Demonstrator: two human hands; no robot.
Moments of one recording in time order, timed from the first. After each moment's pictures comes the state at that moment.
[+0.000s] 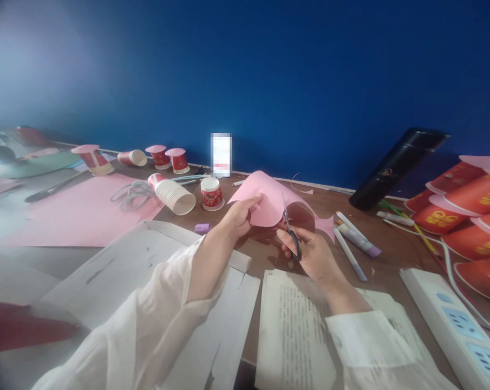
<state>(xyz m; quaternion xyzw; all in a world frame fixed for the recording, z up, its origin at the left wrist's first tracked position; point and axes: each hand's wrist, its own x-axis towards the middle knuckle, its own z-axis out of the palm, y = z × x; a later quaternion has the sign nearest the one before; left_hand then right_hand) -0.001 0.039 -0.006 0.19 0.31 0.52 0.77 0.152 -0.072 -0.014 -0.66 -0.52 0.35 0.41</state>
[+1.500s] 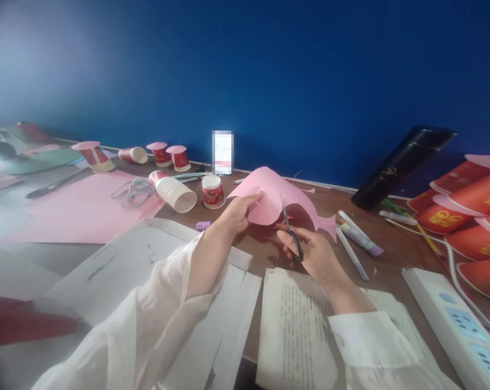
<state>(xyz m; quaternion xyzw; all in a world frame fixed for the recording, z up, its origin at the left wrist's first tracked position) -0.009 0.043 -0.005 0.28 0.33 0.49 0.76 0.155 -0.073 -0.016 -0.64 -0.56 0.35 0.39</state>
